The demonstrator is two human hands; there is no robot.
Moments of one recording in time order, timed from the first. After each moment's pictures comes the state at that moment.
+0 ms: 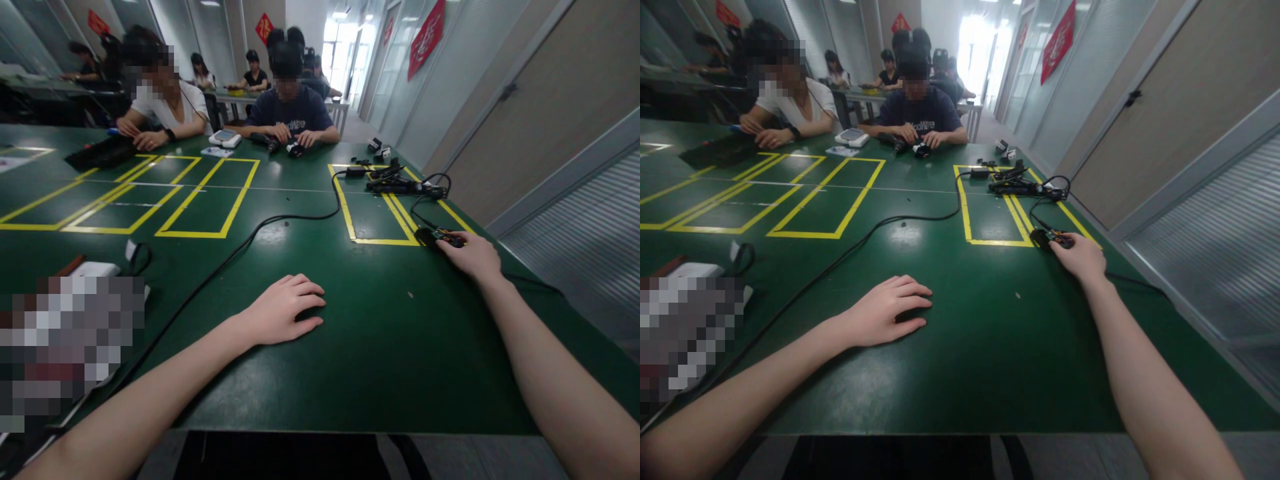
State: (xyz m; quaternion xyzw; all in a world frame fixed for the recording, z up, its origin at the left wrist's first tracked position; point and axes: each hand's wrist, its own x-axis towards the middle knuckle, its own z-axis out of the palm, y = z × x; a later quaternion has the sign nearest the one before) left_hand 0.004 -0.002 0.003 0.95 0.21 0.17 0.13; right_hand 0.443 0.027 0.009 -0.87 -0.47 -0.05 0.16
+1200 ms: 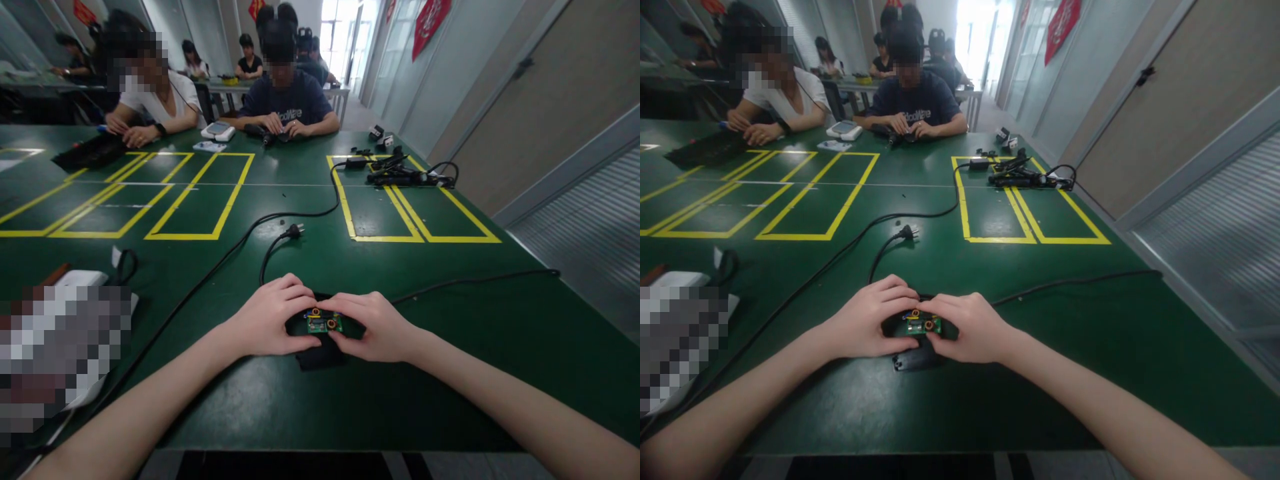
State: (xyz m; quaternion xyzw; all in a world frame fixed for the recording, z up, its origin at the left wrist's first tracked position) left_hand -0.004 -0.006 0.011 0.95 0.20 0.21 0.13; right_hand 0.247 -0.051 0.000 -0.31 -0.89 0.15 0.30
